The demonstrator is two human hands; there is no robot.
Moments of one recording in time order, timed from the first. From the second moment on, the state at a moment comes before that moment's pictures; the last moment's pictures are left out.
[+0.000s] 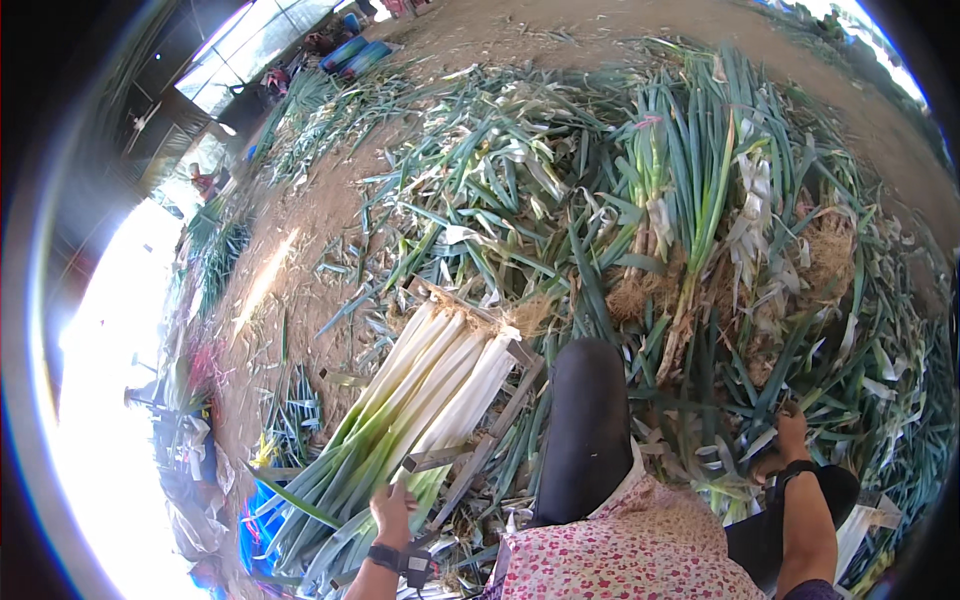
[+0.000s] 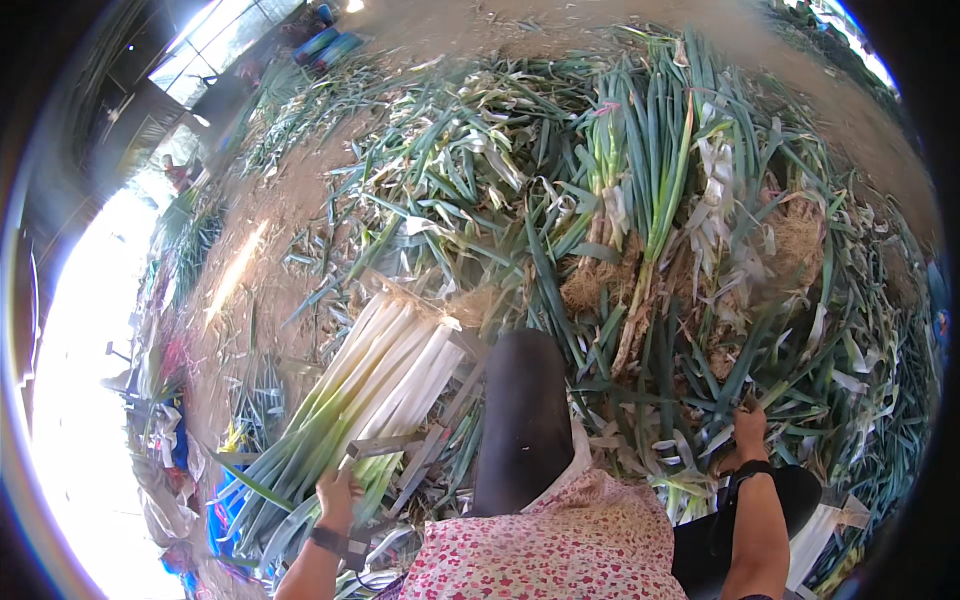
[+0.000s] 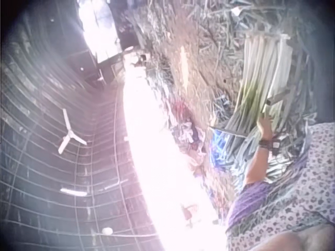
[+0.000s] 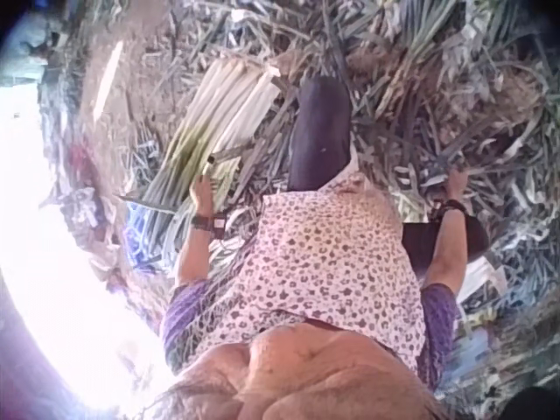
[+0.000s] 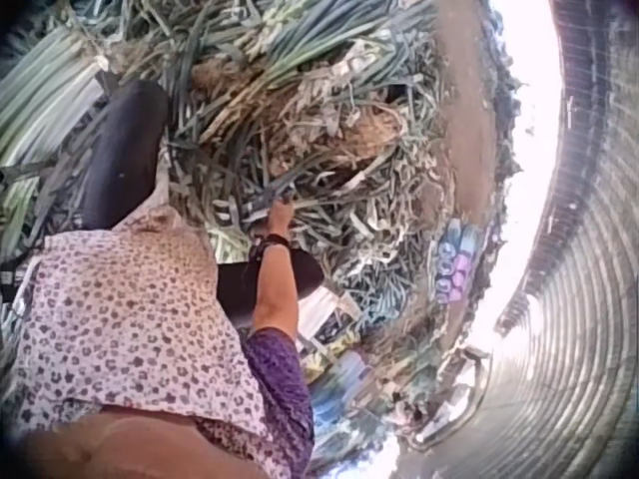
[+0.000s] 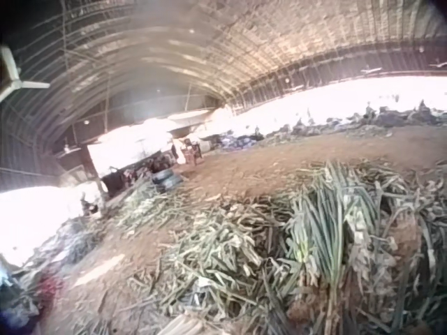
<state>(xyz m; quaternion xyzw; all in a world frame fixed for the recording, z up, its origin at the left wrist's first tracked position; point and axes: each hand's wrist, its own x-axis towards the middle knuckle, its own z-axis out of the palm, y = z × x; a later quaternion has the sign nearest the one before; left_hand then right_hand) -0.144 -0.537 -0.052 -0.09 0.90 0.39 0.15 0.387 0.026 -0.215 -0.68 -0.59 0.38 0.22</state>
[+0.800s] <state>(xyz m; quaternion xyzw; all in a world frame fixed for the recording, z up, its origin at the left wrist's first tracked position) -0.173 -0.520 -0.058 0.17 0.95 -0.11 0.24 0.336 -0.026 -0.151 -0.63 -0.62 0.45 0.10</state>
